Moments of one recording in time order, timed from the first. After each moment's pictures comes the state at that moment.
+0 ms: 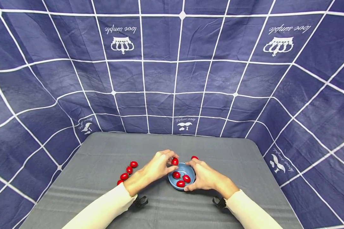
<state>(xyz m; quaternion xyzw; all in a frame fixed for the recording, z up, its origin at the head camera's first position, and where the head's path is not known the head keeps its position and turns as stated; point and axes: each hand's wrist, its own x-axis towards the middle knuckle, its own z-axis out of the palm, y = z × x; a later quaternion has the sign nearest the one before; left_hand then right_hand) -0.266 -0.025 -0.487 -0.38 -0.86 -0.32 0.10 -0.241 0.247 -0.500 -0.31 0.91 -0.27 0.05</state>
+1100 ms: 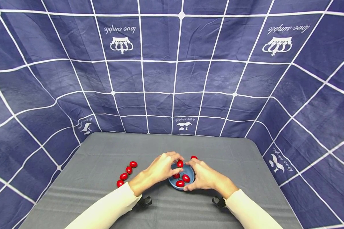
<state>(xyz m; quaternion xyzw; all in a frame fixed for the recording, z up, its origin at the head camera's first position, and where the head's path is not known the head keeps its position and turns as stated) -0.261 -0.006 -0.488 -0.36 -0.90 -0.22 0.09 -0.241 0.247 -0.501 -0.31 0.91 -0.29 0.06</state>
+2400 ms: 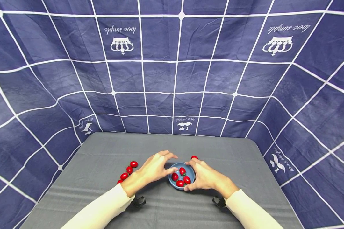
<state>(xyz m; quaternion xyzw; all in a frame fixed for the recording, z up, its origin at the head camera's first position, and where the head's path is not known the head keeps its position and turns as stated) -0.262 -0.032 -0.490 -0.34 -0.91 -0.21 0.11 -0.241 0.248 -0.501 -0.31 0.91 -0.27 0.04</state>
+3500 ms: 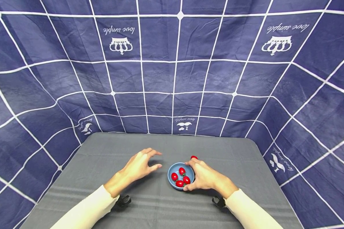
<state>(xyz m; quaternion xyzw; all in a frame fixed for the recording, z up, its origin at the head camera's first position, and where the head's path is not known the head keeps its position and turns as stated) -0.268 -0.090 -0.493 -0.29 -0.92 -0.21 0.14 -0.242 0.249 -0.503 -0.31 0.90 -0.29 0.05</state>
